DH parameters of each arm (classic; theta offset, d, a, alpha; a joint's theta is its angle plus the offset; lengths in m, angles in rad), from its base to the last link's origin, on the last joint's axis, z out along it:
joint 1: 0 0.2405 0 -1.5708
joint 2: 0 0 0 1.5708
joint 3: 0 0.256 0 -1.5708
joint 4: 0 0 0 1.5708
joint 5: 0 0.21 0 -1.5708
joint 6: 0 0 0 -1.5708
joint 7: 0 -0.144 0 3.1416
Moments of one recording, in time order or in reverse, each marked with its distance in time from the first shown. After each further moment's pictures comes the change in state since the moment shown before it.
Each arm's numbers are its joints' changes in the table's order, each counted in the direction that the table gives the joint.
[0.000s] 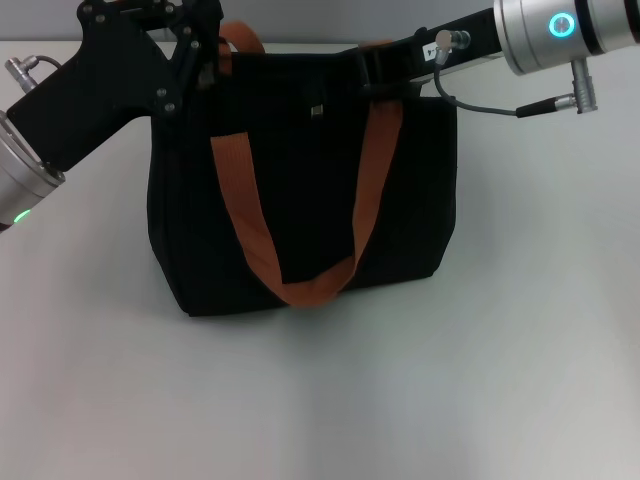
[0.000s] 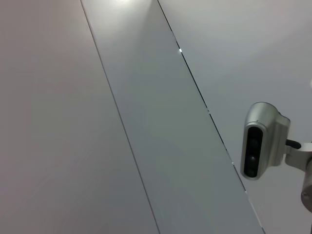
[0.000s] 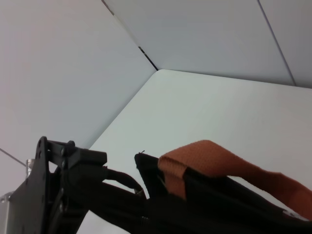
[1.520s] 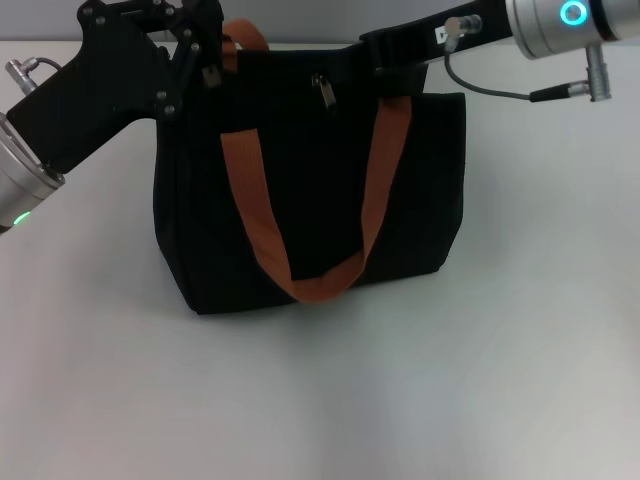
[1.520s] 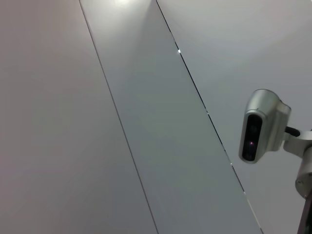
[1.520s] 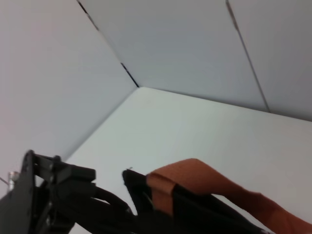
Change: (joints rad) left arm 0.004 0.000 0.002 -0.001 0.001 0.003 0.000; right arm -0.079 0.000 -0.064 -0.175 -0.036 0.045 -0.059
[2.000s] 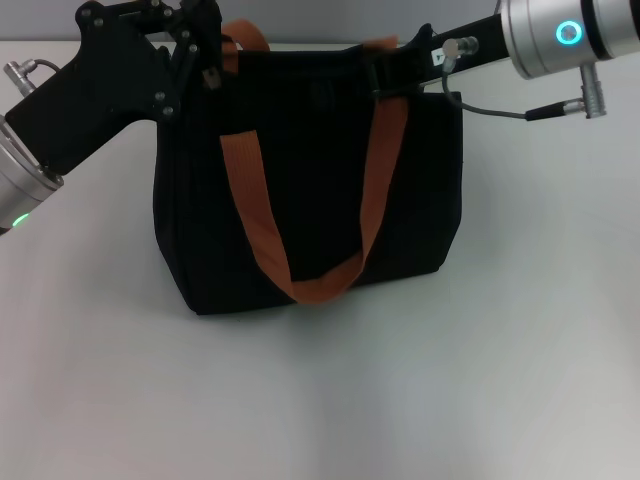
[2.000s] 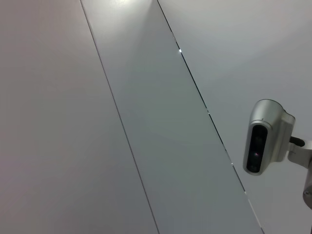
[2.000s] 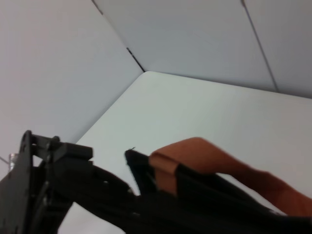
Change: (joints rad) left arm 0.003 0.000 0.000 0.000 -0.002 0.000 0.000; right arm 0.033 -0.005 0.000 0.093 0.020 -0.014 0.038
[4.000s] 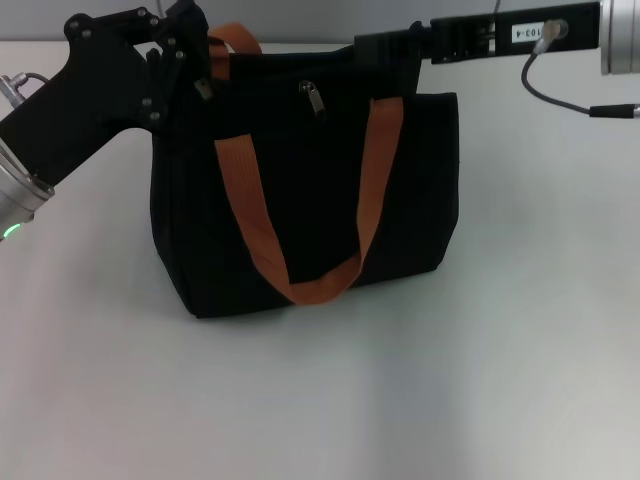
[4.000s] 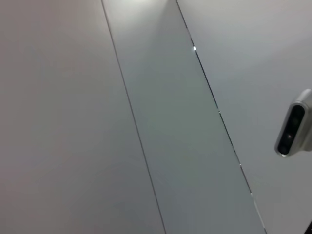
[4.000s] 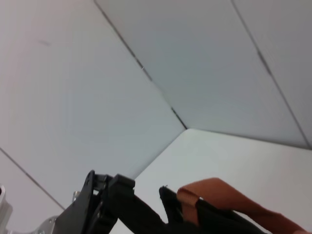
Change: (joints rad) left arm 0.022 0.003 -0.013 -0.014 -0.001 -0.003 0.054; right arm -0.113 -0.004 0.188 0.029 0.217 -0.093 0.285
